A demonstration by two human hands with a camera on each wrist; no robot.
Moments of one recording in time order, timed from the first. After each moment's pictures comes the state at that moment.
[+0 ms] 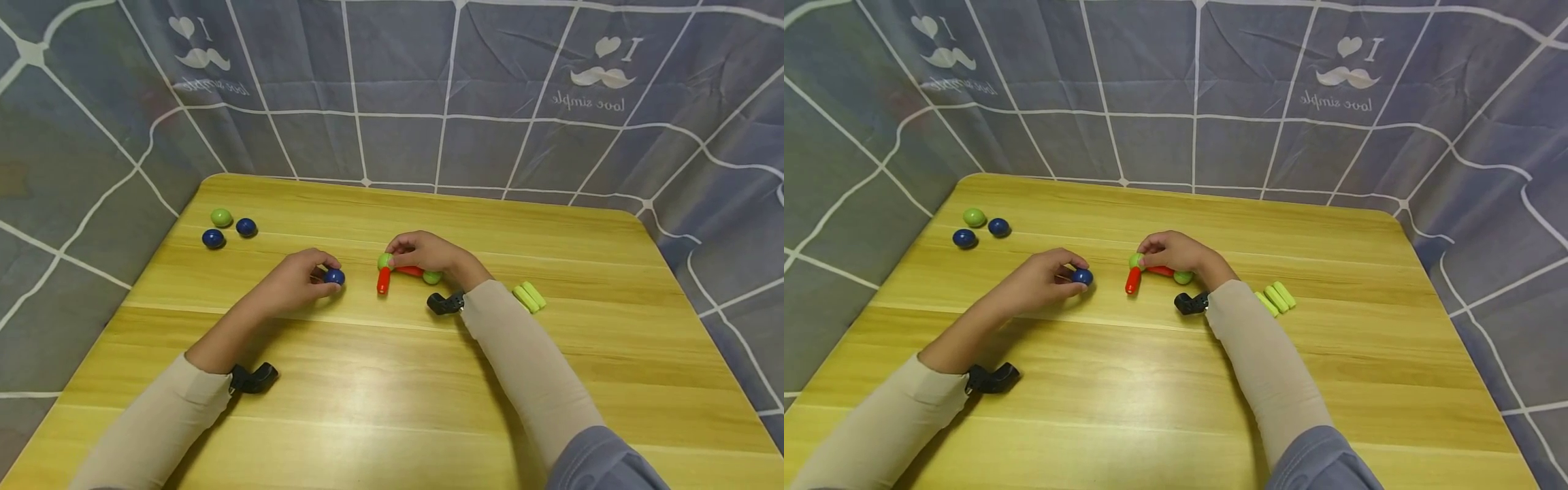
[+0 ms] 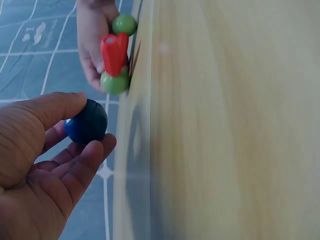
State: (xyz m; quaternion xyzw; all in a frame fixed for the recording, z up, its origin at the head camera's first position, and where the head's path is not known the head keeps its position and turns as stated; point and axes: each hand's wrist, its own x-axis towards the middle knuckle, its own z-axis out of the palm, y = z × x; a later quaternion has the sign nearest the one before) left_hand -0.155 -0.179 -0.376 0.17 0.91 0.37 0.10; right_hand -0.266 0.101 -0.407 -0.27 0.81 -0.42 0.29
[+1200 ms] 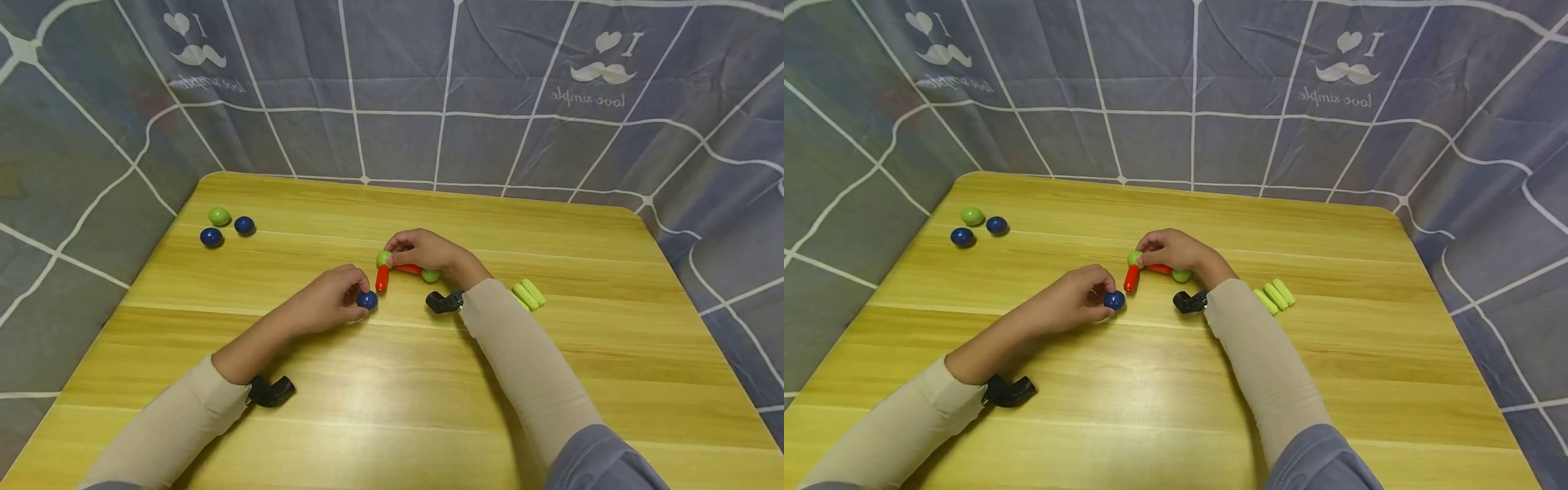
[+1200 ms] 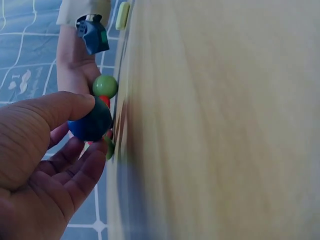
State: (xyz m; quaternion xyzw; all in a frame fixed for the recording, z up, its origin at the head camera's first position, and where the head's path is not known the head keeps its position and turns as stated) left_hand -0.141 -0.134 -0.386 0.29 0.89 0.35 0.10; right_hand -0.263 0.100 -0.404 -0.27 0.82 -0.42 0.28
